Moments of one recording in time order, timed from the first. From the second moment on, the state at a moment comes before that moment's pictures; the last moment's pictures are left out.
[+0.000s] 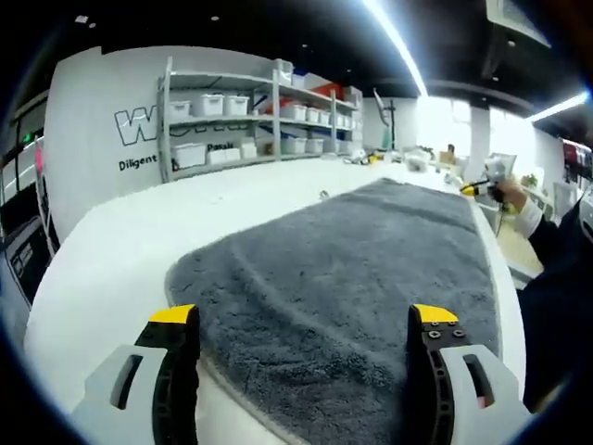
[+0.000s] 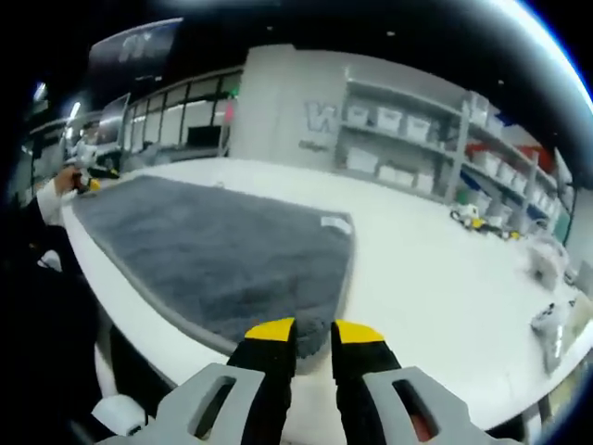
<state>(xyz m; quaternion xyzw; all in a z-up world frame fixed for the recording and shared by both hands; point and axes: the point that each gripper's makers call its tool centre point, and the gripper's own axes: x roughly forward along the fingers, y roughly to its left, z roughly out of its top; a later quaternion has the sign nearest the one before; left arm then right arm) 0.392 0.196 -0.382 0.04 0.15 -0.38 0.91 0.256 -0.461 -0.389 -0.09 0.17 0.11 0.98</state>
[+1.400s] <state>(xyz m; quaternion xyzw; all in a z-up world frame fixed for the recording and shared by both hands) 0.291 0.202 -0.327 0.04 0.07 -0.26 0.96 0.254 -0.361 -0.327 -0.06 0.04 0.20 0.98</state>
